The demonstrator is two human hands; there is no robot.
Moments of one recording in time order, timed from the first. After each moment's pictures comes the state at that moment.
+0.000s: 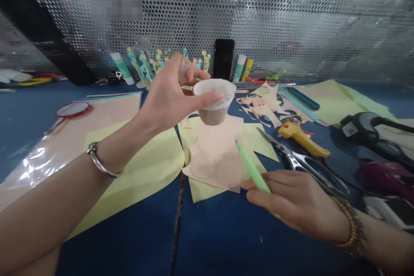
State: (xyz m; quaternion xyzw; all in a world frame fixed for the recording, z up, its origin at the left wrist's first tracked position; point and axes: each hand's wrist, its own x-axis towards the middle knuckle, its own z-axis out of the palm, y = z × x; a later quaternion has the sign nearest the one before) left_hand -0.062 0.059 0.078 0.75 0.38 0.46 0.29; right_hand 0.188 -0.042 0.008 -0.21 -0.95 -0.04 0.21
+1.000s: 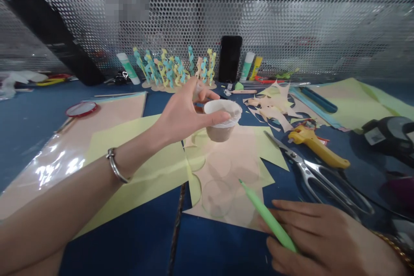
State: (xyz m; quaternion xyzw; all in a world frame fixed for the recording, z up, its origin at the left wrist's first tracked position) left_hand -0.057 0.074 0.044 0.75 0.43 0.42 0.28; right_hand 0.201 -0.062 -0.009 -0.16 -0.96 -0.04 0.22
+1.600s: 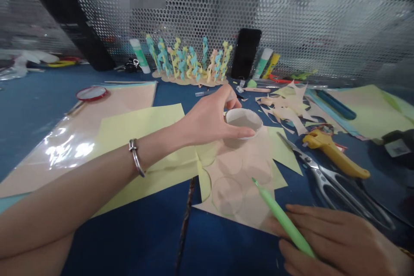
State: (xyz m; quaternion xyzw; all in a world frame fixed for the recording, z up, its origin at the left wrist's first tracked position) left_hand -0.050 0.062 0.040 0.81 0.43 0.32 0.25; right_hand 0.208 -0.057 -0.009 -0.13 -0.97 -0.03 0.21
